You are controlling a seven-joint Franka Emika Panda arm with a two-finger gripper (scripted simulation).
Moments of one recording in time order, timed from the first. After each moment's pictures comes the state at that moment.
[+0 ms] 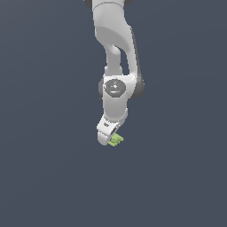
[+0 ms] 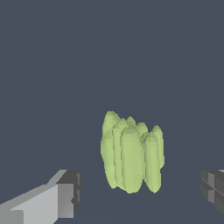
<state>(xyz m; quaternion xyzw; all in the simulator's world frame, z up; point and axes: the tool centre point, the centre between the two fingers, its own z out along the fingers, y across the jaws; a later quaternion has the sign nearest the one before) 0.014 0.004 0.090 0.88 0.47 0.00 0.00</state>
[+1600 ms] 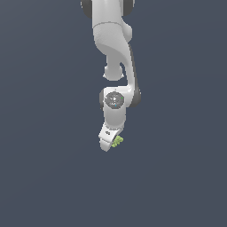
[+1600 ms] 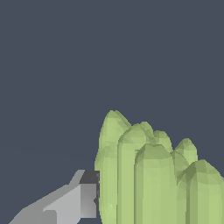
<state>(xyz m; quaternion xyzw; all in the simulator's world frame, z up) 0.017 0.004 0.037 0.86 0.51 0.00 0.00</state>
